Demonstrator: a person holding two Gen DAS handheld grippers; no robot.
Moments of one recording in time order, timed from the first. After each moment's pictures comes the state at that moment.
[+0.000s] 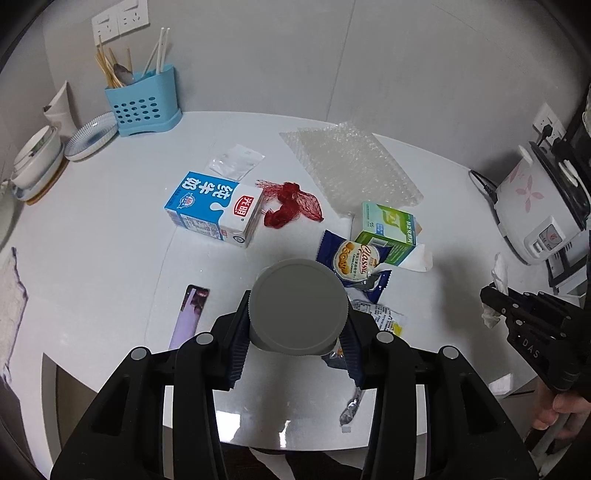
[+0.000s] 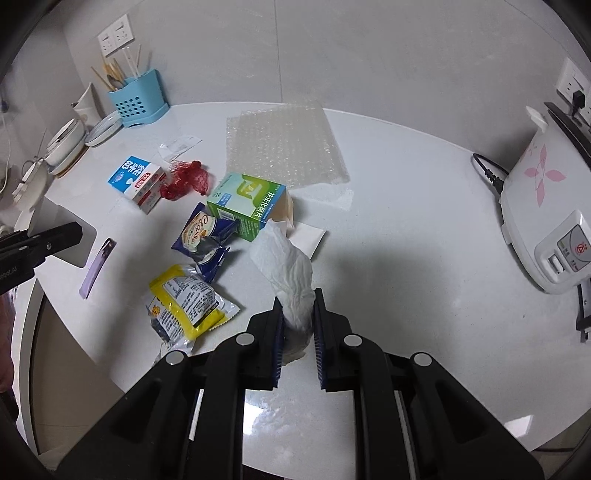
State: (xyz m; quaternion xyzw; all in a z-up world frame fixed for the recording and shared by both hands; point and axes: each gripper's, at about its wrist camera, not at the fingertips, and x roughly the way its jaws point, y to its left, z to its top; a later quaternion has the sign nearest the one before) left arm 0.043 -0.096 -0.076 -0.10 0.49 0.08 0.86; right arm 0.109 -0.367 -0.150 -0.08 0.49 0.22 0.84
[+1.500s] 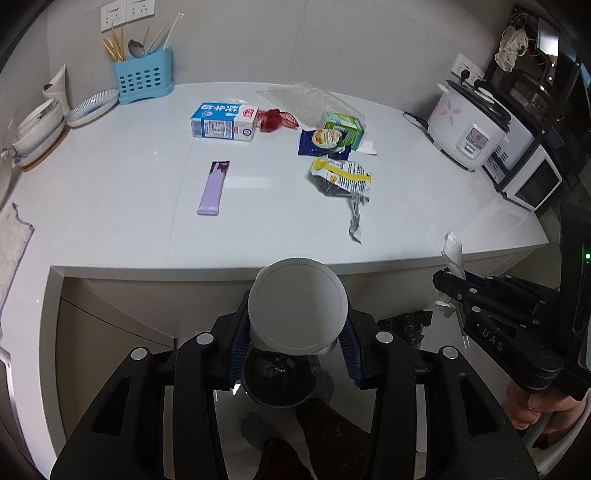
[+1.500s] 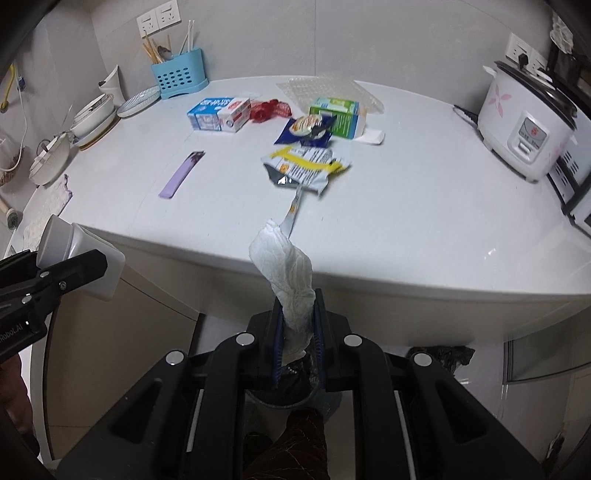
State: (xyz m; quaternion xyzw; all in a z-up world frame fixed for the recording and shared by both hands) left arm -0.175 -0.069 -0.105 -0.08 0.49 -0.04 0.87; right arm -0.137 -0.300 -0.157 -0.04 0.50 0.16 0.85
